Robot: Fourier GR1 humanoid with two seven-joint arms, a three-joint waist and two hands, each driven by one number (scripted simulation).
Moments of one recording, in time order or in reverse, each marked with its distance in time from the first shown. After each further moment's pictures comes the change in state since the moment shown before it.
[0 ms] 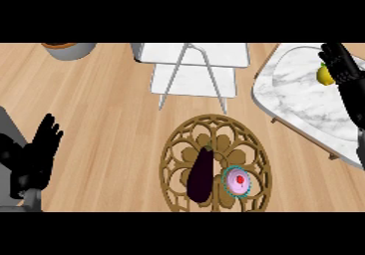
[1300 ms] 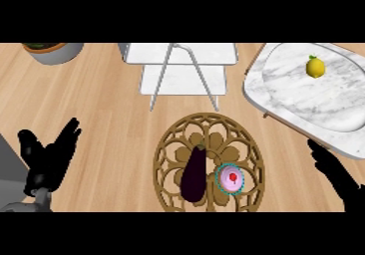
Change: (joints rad) left arm -0.021 -0.011 -0.047 0.077 0.029 -0.176 0.027; right arm 0.543 0.000 0.348 -0.898 0.572 -0.380 1.128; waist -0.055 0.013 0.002
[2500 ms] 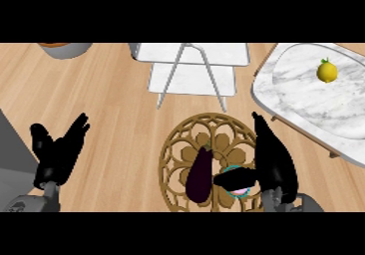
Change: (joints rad) left arm -0.045 -0.026 -0.015 0.021 -0.027 -0.022 0.010; right arm -0.382 0.386 0.068 0.463 0.272 0.295 0.250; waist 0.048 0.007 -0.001
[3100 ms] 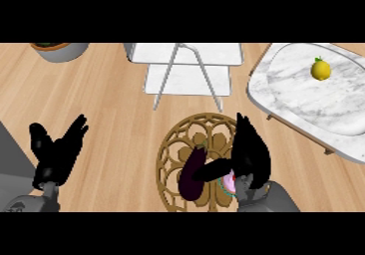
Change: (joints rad) left arm 0.002 -0.004 0.015 0.012 0.002 -0.001 0.014; right arm -0.045 0.166 -0.034 0.193 0.142 0.096 -0.003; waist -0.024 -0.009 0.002
